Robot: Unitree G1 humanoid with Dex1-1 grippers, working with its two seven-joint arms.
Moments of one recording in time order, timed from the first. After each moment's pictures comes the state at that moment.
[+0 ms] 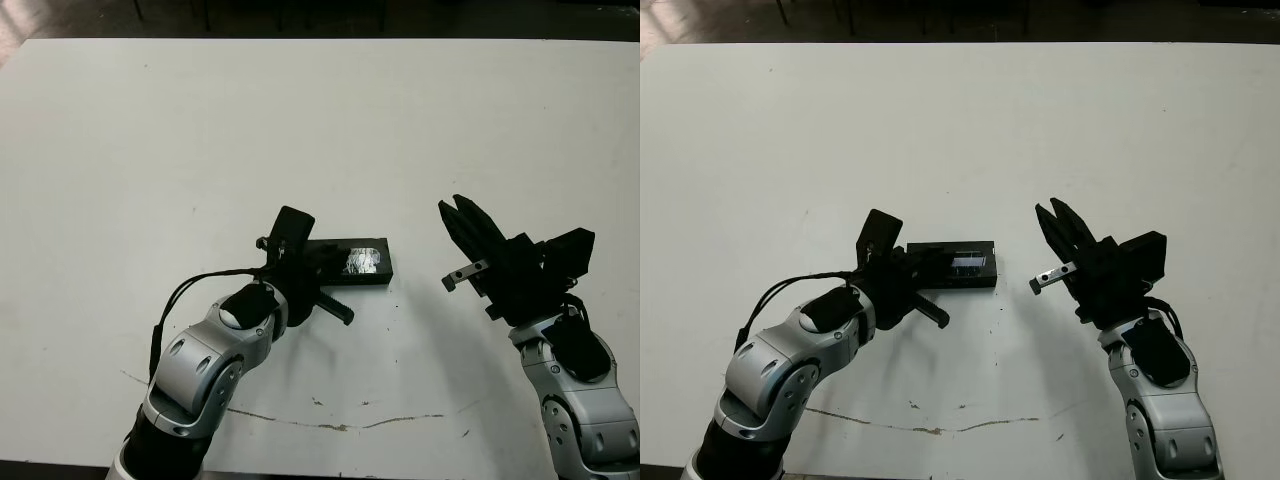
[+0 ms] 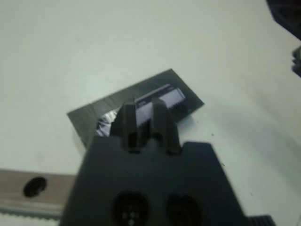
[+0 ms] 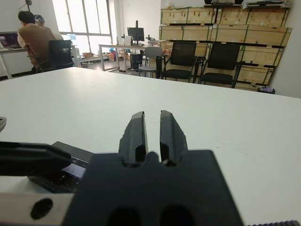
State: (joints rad) left arm -0.21 0.10 -0.31 -0.50 -0.27 1.01 -0.12; right arm 0.06 -0.32 -0.03 -0.43 0.26 0.15 0.33
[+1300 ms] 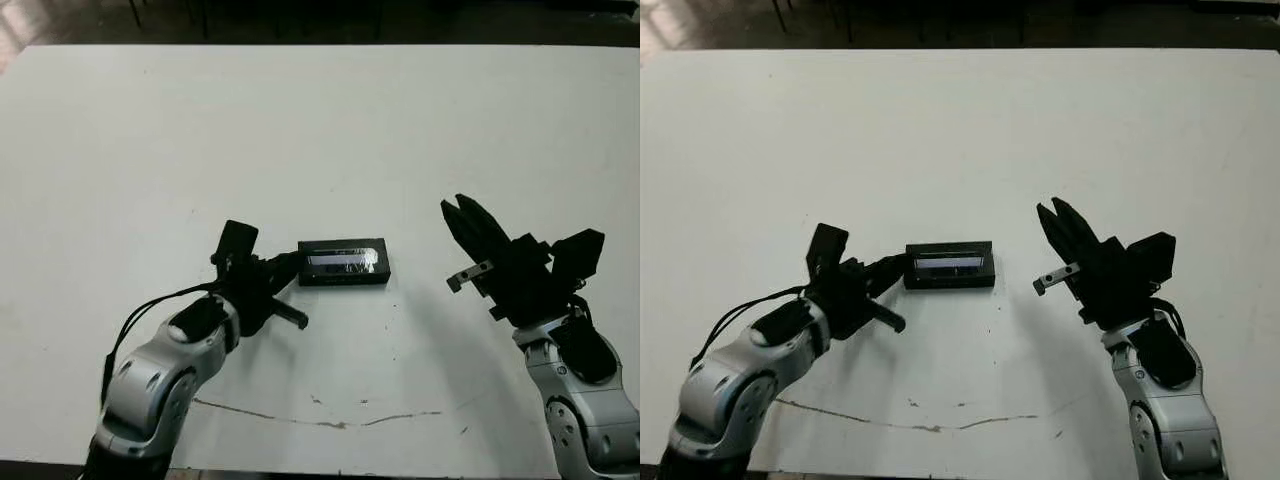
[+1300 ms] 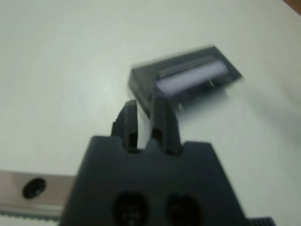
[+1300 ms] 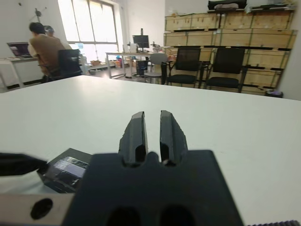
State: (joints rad) left arm -0.02 0.23 -0.13 -0.62 -0.38 1.02 -0.21; right arm 0.07 -0.32 -0.04 -0.44 0.31 0.14 0.36
